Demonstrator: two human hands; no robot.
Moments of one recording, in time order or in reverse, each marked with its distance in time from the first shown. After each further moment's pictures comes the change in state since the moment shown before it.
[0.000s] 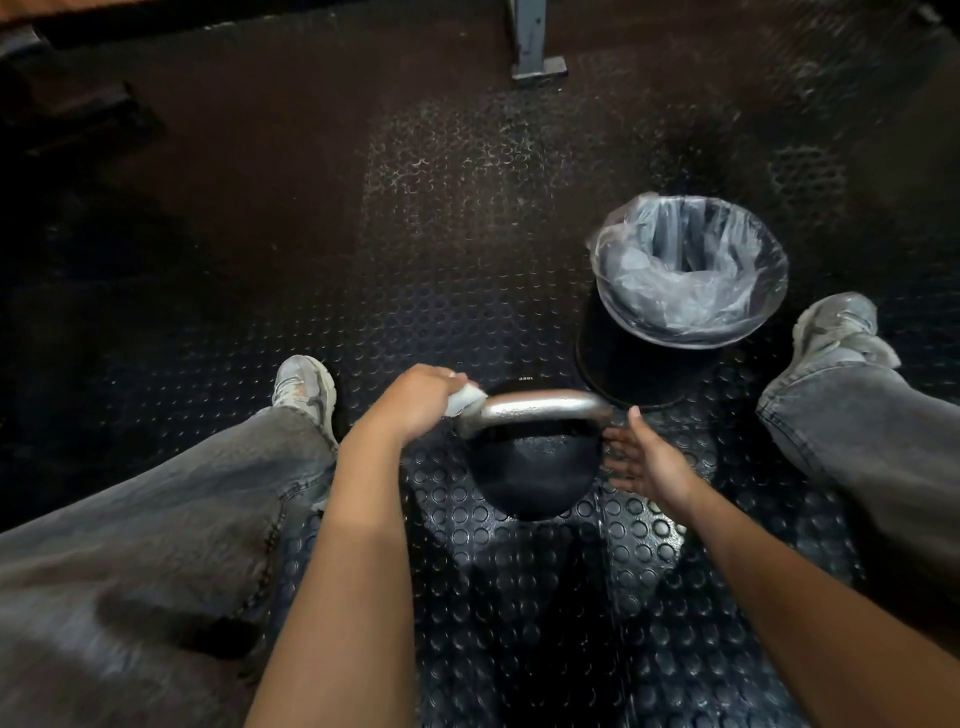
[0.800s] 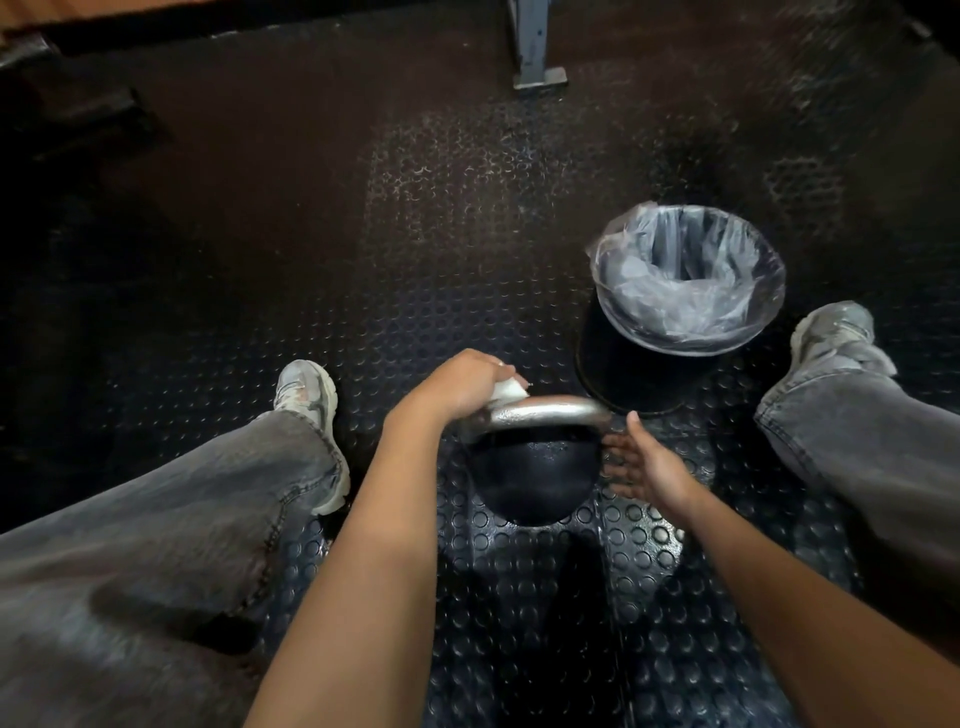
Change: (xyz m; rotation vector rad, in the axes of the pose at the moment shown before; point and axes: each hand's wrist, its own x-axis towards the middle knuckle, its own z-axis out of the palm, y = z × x) left_hand 0.010 0.044 0.017 -0.028 -0.119 0.075; right_hand -0.006 -0.008 0.004 -0.040 0.024 0.007
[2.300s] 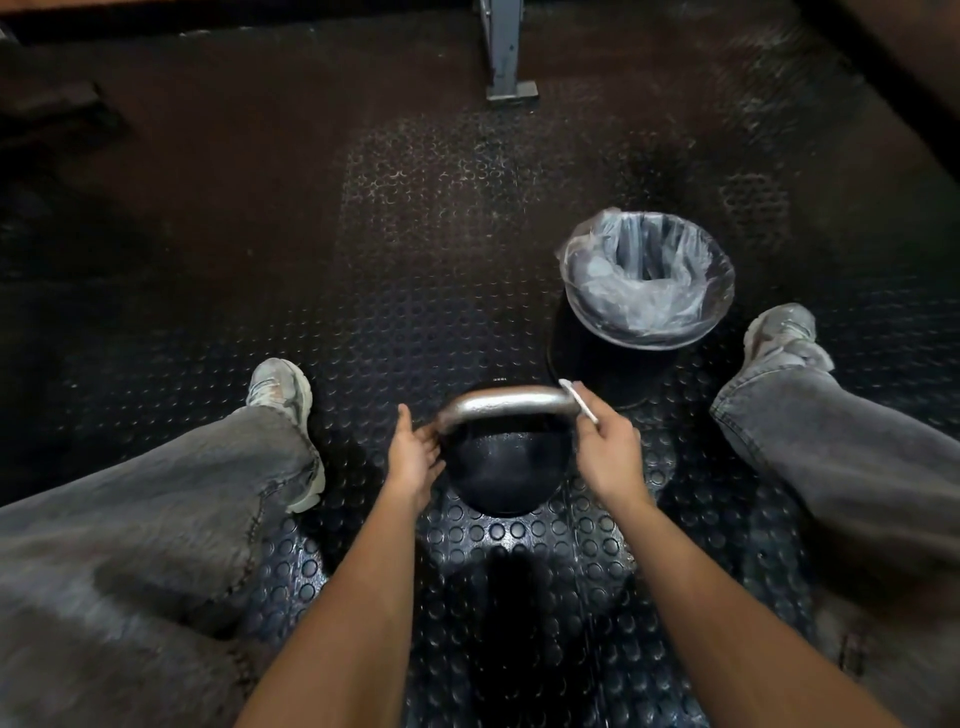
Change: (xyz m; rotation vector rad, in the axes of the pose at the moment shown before) left_hand -0.002 -0.119 0.067 -1.003 0.247 -0.264; right_hand -0.055 -0.026 0.054 -0.295 0.437 -0.488
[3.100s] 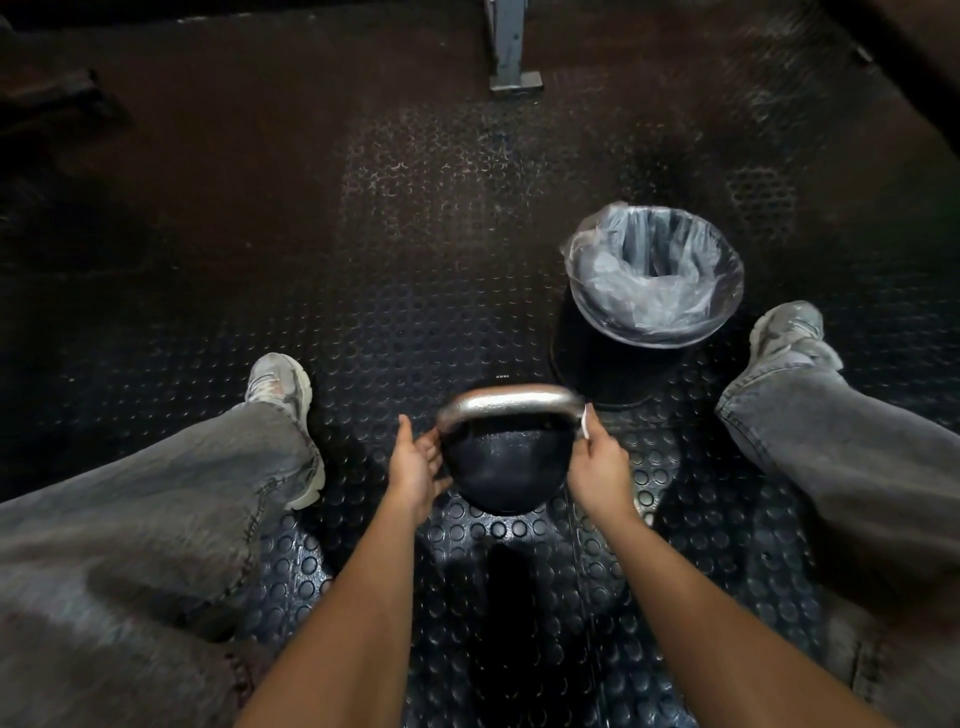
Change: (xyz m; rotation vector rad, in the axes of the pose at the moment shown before) left_hand 0.009 -0.020 -0.007 -0.038 -0.030 -0.053; right_hand -0.007 0.021 0.017 -0.194 -0.012 0.118
